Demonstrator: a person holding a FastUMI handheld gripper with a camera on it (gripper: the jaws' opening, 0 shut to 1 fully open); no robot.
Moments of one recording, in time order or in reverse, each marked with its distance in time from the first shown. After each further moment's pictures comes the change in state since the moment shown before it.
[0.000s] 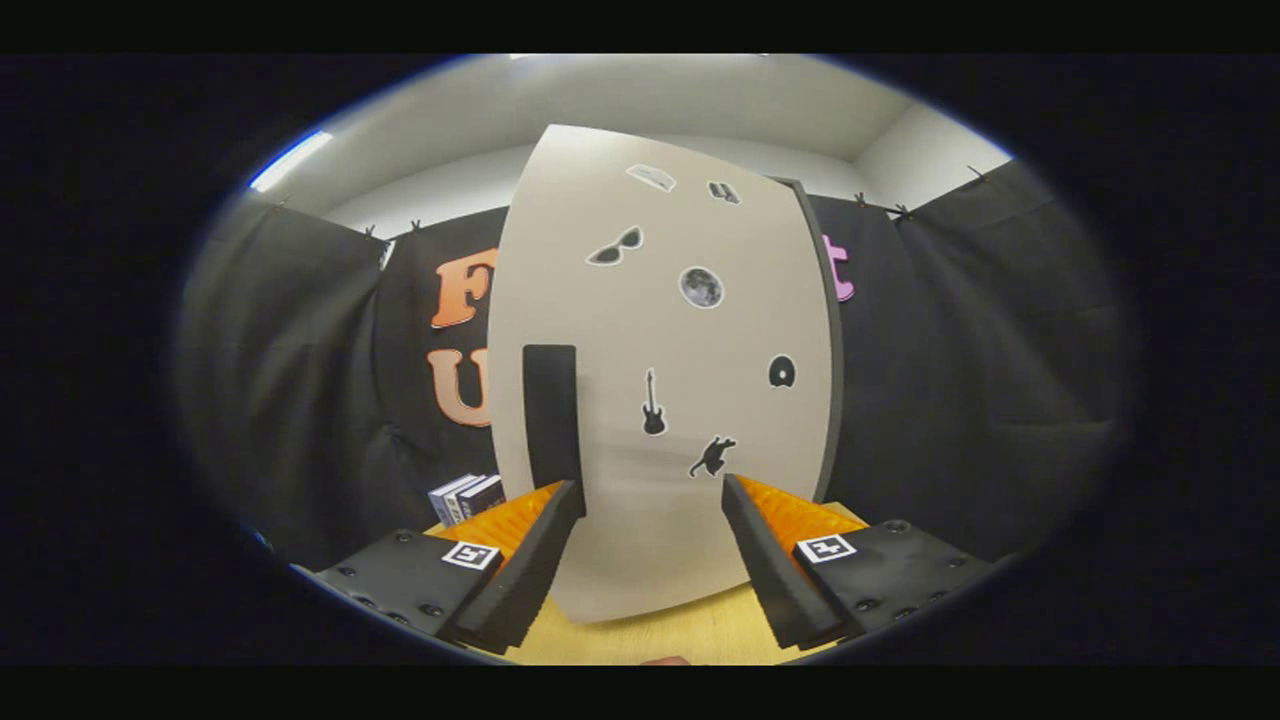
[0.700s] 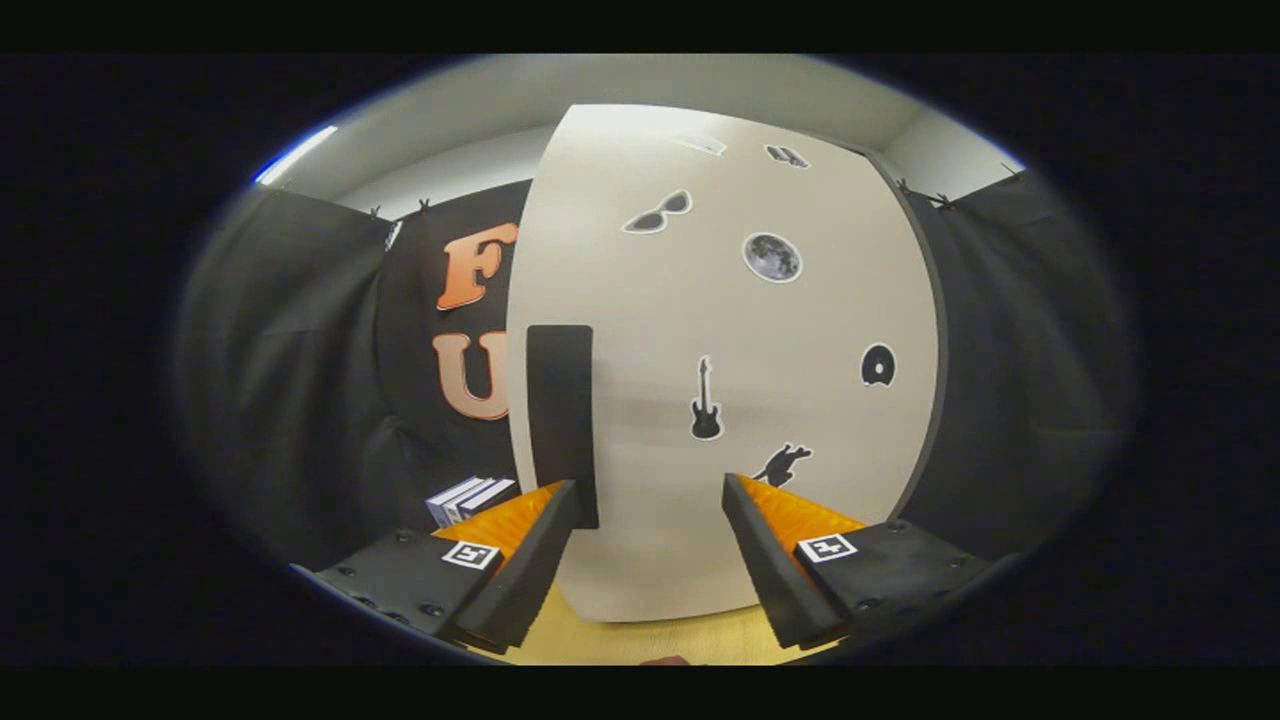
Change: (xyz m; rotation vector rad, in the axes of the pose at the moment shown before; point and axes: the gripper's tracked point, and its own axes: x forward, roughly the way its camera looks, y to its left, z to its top) arm 0.069 0.030 -0.006 -0.021 0.054 0.013
